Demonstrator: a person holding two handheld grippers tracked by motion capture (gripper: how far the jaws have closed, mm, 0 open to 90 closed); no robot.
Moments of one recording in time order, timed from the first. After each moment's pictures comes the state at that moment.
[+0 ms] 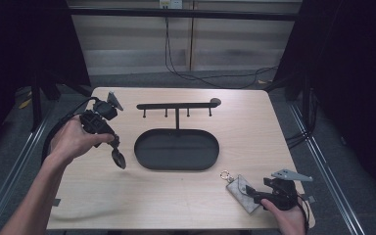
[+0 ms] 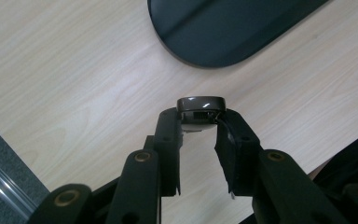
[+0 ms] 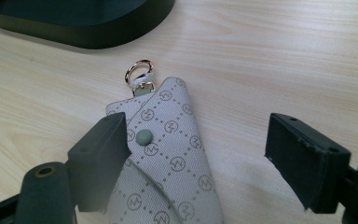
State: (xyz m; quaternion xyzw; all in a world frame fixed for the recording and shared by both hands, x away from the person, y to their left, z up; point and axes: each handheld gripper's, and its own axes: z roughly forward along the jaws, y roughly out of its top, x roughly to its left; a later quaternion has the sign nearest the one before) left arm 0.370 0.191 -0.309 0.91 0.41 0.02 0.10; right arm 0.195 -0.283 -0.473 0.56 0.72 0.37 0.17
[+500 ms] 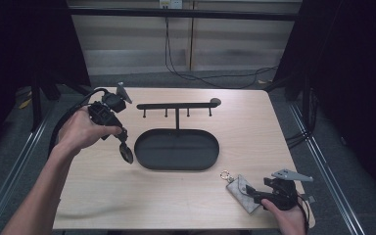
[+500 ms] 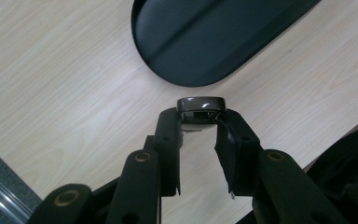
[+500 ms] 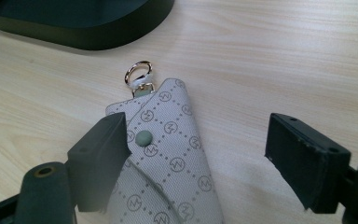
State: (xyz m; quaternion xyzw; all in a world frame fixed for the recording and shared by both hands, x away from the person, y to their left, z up) left arm 0.380 0.169 -0.292 0.92 0.38 0.01 0.11; right arm 0.195 -0.283 -0.473 0.56 0.72 0.37 0.17
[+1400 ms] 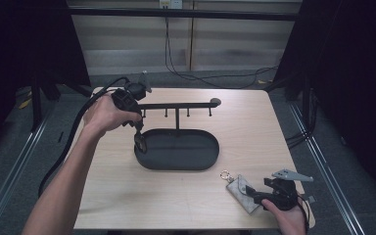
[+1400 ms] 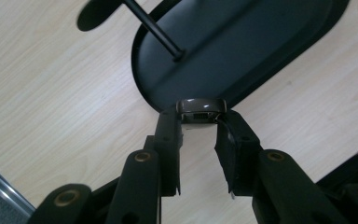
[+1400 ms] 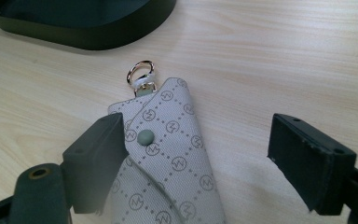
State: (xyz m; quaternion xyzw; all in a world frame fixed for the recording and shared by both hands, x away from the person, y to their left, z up) left arm 0.421 0.124 -0.293 0.92 0.39 0.01 0.08; right arm 0.195 -0.284 -0.474 0.56 0.72 0.38 0.16
